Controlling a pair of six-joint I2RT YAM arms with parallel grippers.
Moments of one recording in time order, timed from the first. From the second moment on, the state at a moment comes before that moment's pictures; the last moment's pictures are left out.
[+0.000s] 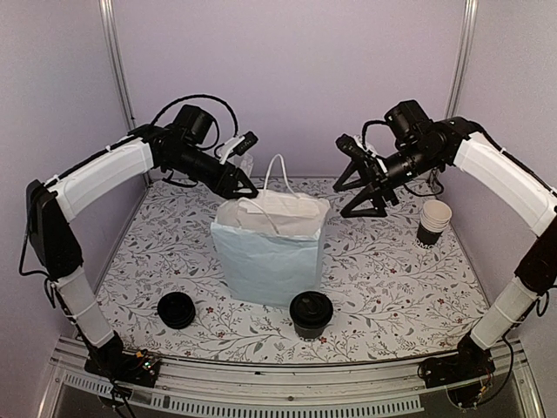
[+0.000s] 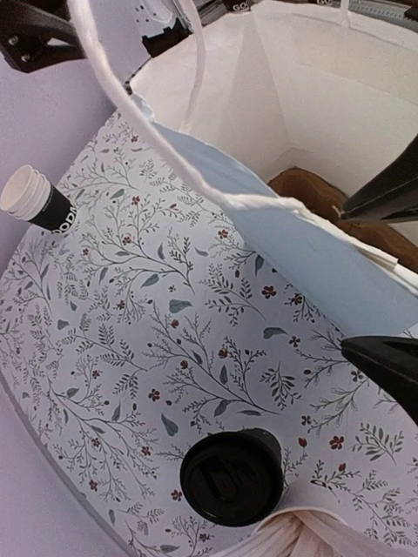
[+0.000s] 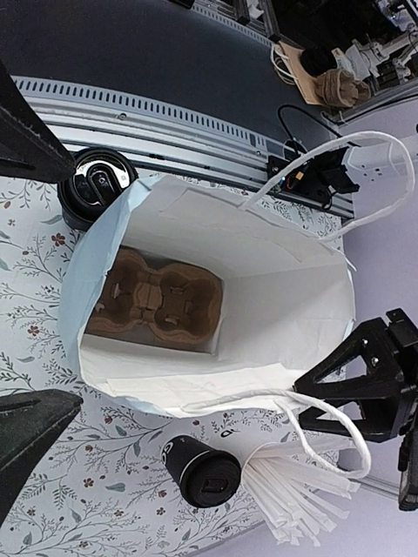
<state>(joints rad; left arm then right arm) -0.53 1.75 1.70 -0.80 0.56 0.16 0.54 1.61 1.70 -1.05 -0.84 -0.75</state>
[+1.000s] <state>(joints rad) -0.53 1.35 1.28 -0.67 0.36 -0.07 0.94 1.61 1.46 -1.07 -0.55 -0.92</state>
